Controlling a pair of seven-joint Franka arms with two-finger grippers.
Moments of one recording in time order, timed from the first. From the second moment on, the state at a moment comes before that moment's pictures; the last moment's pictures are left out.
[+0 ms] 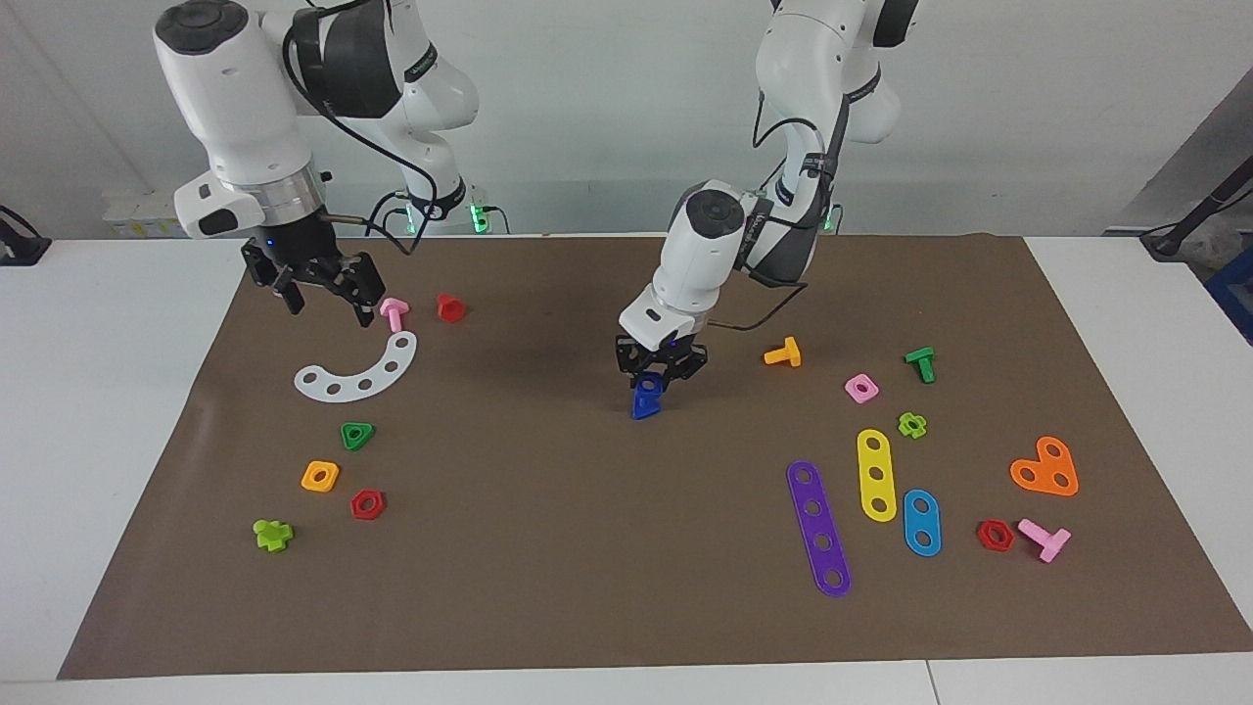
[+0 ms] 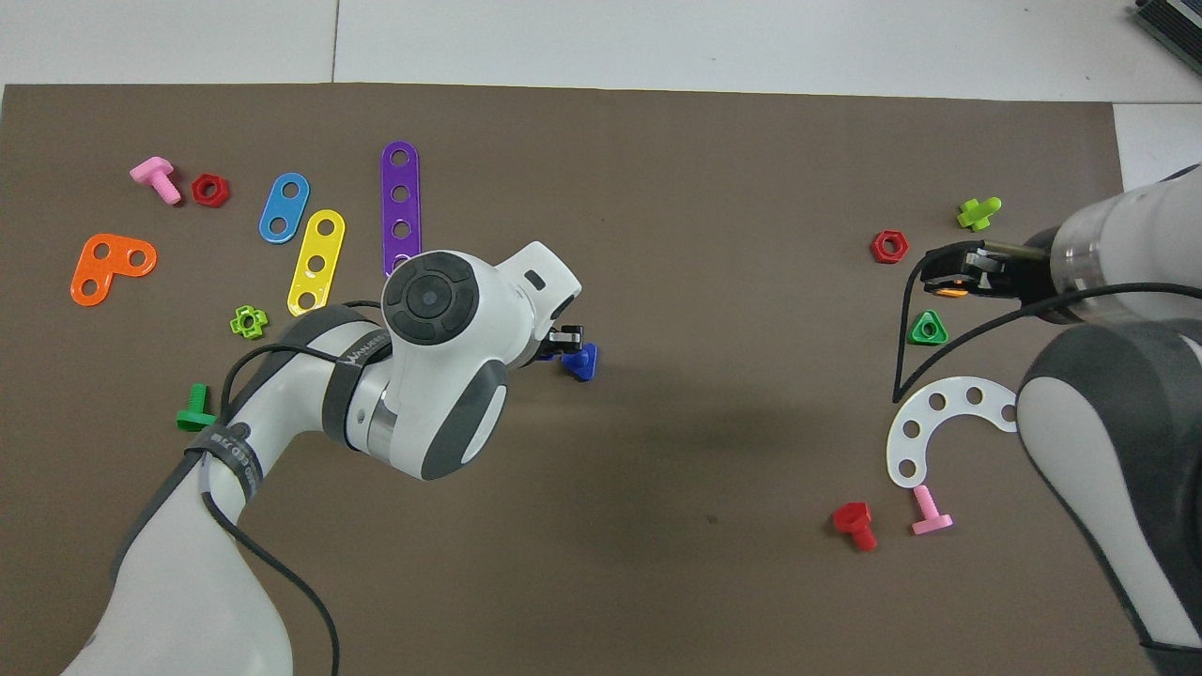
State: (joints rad) left arm -0.63 0.34 -0.05 -1.84 -0.16 2.34 -0.46; right arm 0.04 -0.02 -0.01 -1.72 -0.04 1.80 0.30
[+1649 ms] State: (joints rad) left arm -0.63 0.41 -0.02 -1.78 -0.13 2.28 -0.46; right arm 0.03 0.00 0.00 -1.59 0.01 1.59 0.15
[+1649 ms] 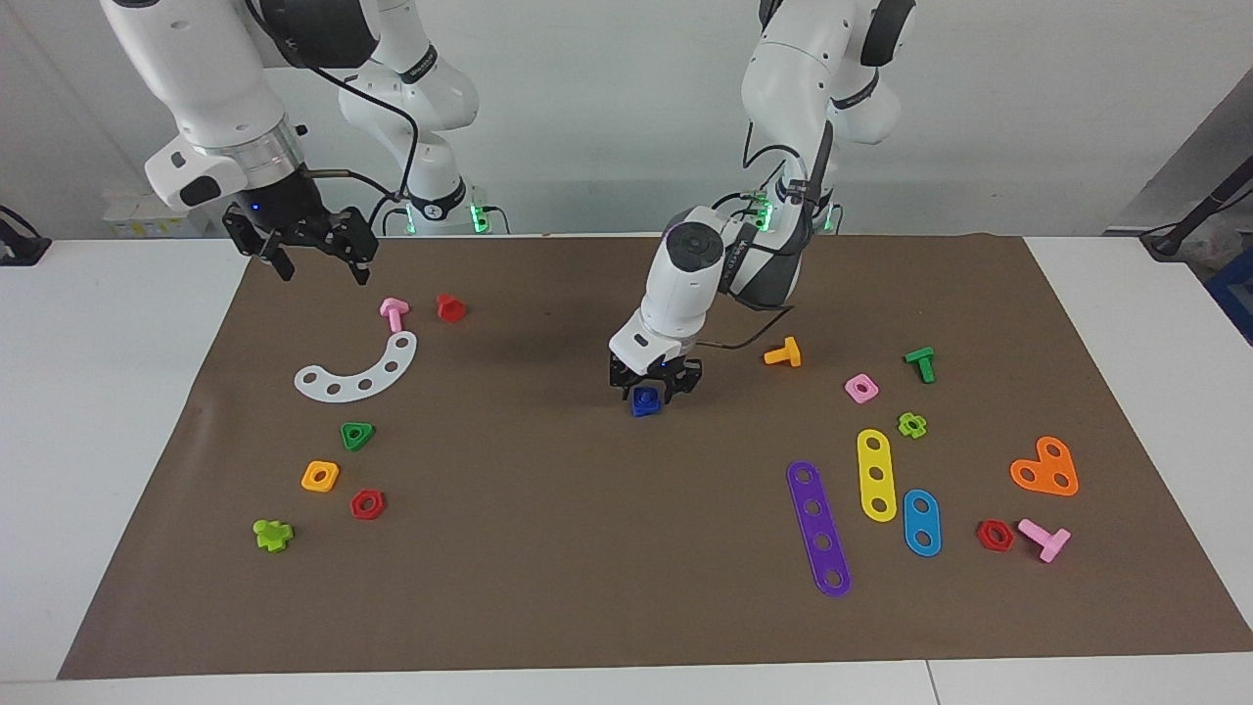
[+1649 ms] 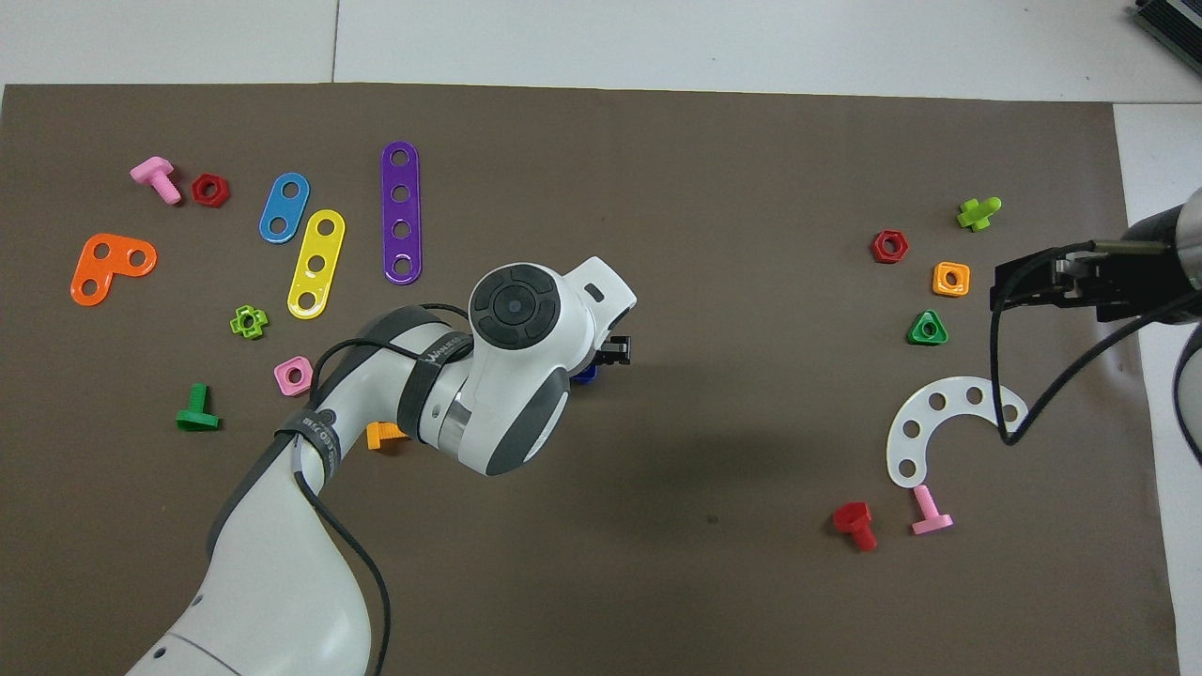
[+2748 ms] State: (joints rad) left arm -0.03 0.05 0.02 -1.74 0.01 1.67 0.09; right arm 0.04 0.00 0.00 -1.59 0.01 1.59 0.14
